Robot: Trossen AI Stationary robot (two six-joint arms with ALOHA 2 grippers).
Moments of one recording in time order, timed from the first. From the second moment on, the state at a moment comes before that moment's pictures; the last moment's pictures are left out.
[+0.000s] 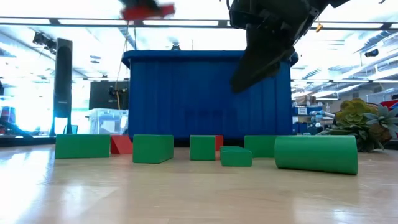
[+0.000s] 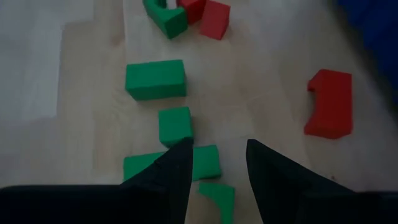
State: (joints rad) left arm -0.34 1.36 1.25 -0.67 -0.54 -0.14; right arm 0.29 1.63 1.04 -0.26 0.28 0.41
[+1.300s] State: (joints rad) left arm 0.76 1.61 1.45 -0.10 -0.15 0.25; right arm 0.33 1.63 1.04 -0.10 0.52 0.58
